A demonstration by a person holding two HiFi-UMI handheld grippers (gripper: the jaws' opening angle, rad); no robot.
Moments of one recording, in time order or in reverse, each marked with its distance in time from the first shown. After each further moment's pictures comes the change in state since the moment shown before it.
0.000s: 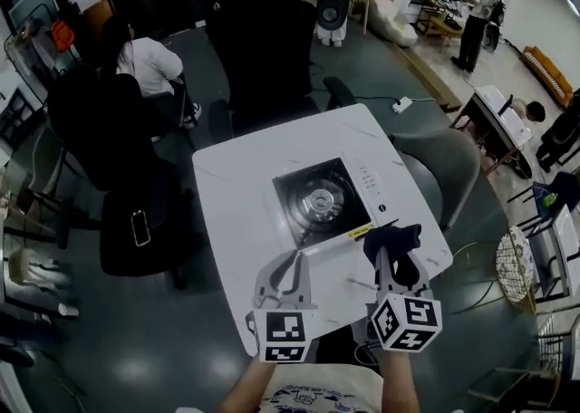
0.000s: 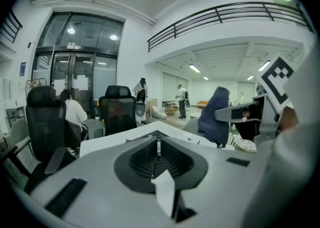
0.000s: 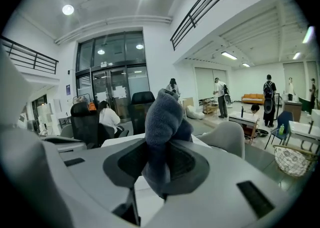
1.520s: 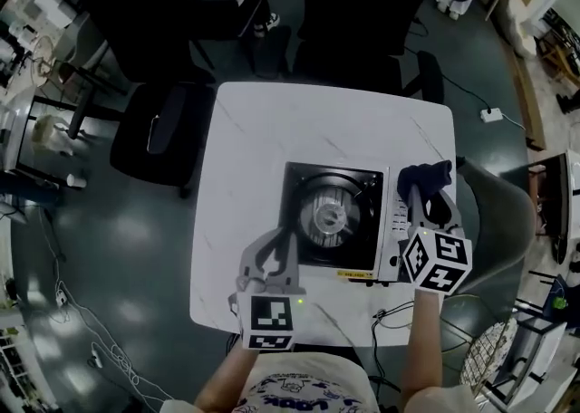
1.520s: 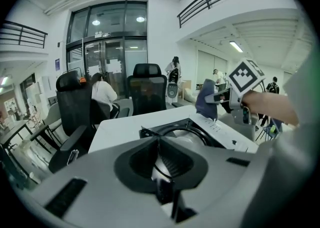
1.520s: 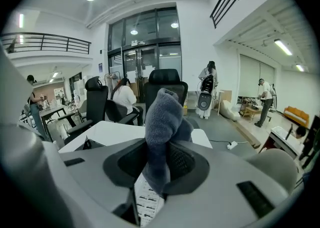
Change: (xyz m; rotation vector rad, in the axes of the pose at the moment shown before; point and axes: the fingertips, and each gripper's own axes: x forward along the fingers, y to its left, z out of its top) left arm 0.133 0.050 -0.018 -0.165 0.261 0.390; right arm 0.313 -0.045 0.036 -0.287 0.198 0.360
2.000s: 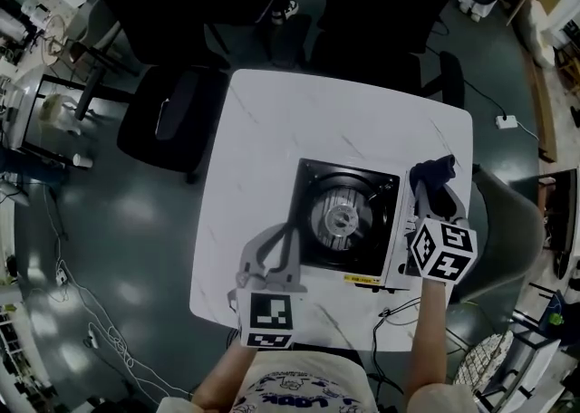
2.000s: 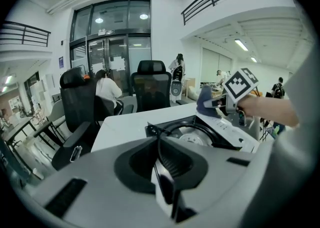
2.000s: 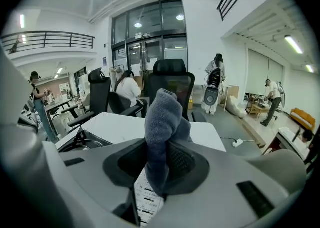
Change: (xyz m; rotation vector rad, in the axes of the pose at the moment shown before) left arm 0.009 0.013 -0.014 -0.023 0.031 0.036; right arm 0.047 0.002 -0.027 -0.032 0.073 0.059
